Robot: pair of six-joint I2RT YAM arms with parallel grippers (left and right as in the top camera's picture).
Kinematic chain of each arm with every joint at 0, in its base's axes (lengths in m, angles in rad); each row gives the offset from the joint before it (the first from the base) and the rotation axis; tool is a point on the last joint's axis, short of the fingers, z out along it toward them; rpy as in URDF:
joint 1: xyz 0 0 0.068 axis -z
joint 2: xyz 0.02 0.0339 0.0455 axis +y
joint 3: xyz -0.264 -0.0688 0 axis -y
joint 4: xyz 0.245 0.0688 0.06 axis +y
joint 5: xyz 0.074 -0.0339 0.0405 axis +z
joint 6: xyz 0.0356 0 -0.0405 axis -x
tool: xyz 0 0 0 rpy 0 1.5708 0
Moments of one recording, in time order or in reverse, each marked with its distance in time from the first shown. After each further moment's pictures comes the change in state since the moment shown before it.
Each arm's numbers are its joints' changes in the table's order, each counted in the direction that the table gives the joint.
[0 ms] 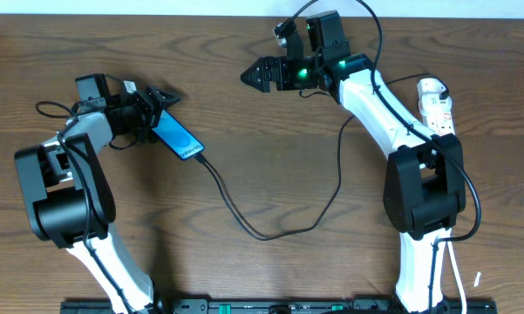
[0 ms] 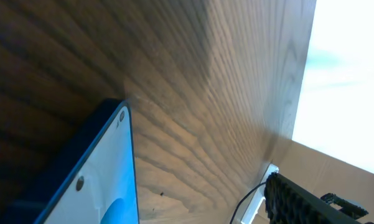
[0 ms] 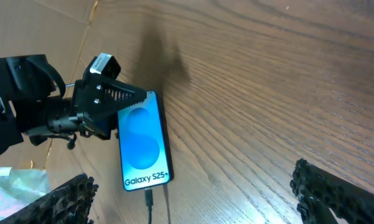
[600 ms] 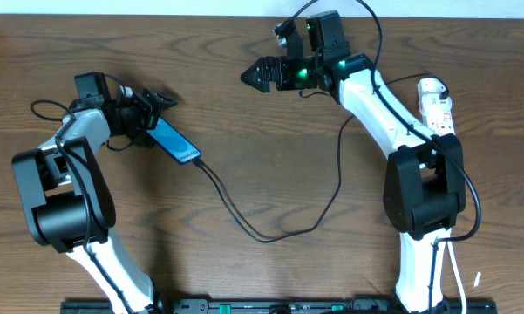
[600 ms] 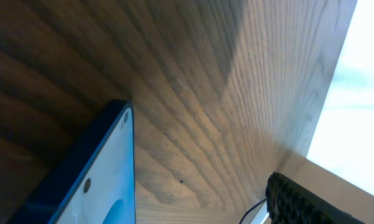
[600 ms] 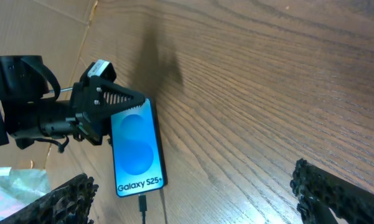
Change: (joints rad) left arm 0.002 -0.029 0.020 0.133 0.100 0.028; right arm 0.000 0.000 0.000 0.000 0.000 0.000
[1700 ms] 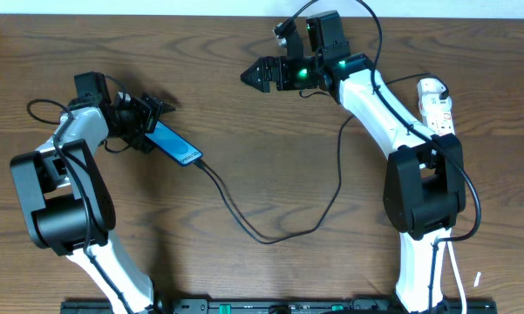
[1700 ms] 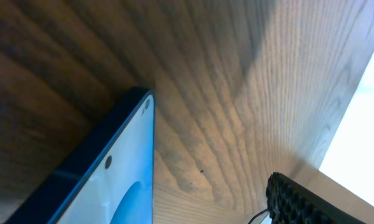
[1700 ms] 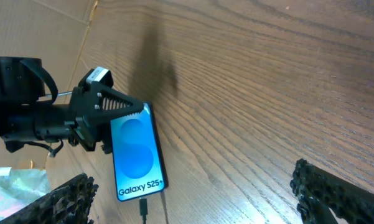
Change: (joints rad) left arm 0.000 -0.016 0.015 0.118 0.068 0.006; right arm 0.000 0.000 0.000 0.000 0.000 0.000
